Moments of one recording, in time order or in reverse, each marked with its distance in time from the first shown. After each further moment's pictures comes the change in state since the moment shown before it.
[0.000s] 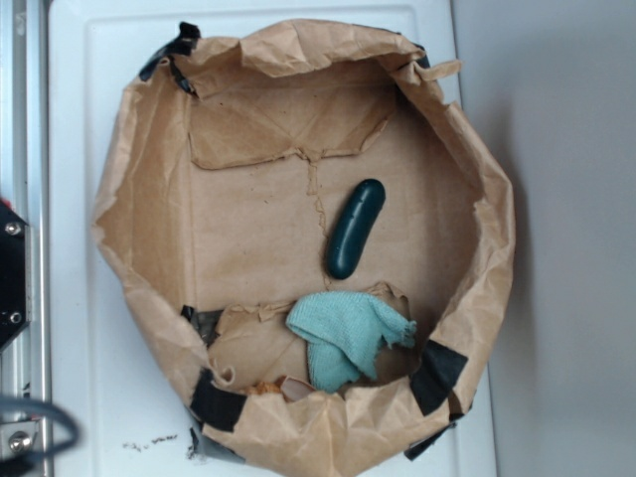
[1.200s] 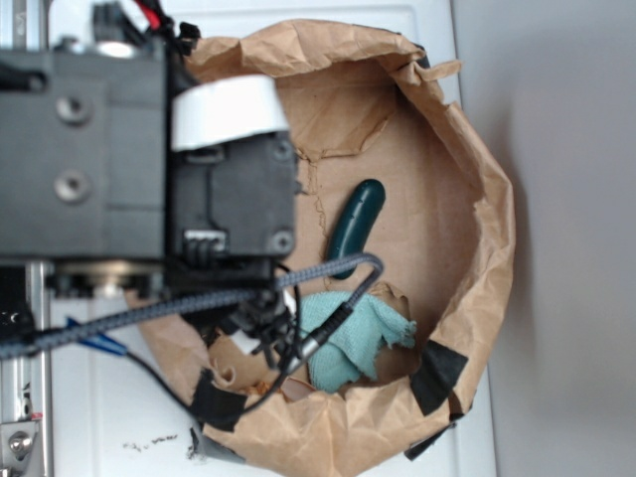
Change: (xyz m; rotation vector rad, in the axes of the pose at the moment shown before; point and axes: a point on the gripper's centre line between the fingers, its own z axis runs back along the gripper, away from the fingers) arm 0.067 0.015 -0.059 0.092 0.027 0.502
